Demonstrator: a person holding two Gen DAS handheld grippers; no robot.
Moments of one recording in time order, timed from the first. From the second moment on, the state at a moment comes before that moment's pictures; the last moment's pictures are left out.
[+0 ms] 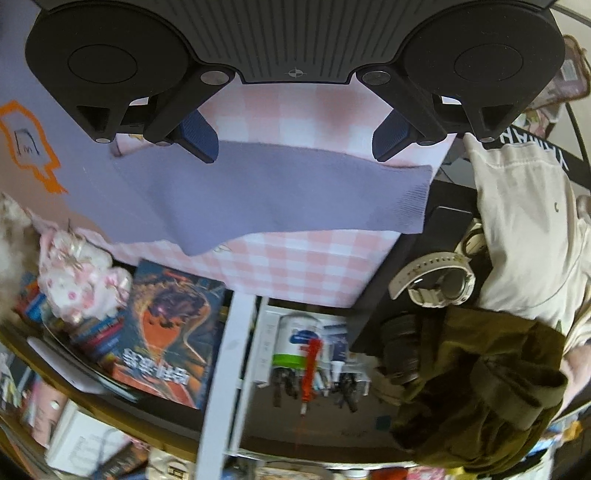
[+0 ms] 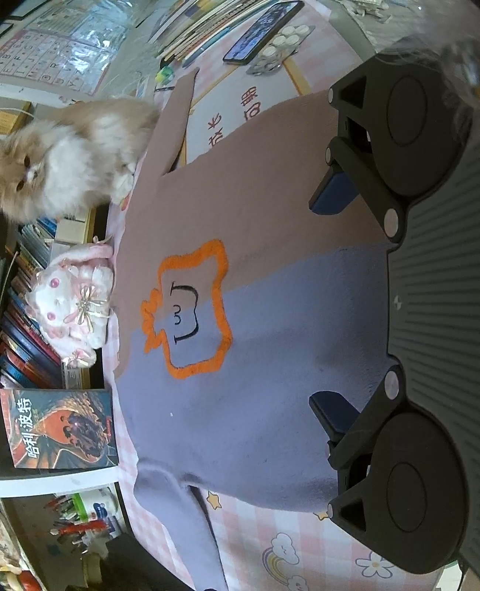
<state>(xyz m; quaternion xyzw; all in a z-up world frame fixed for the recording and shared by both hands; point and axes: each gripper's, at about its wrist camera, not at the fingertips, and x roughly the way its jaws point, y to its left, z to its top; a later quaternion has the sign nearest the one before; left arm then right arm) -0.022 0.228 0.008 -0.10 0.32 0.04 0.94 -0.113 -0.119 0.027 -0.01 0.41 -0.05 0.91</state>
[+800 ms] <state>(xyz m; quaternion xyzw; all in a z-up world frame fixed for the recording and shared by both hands) 0.016 0.291 -0.020 -0.30 0.29 0.12 0.90 -0.102 -0.123 0.031 -0.03 0.42 -0.06 0.90</state>
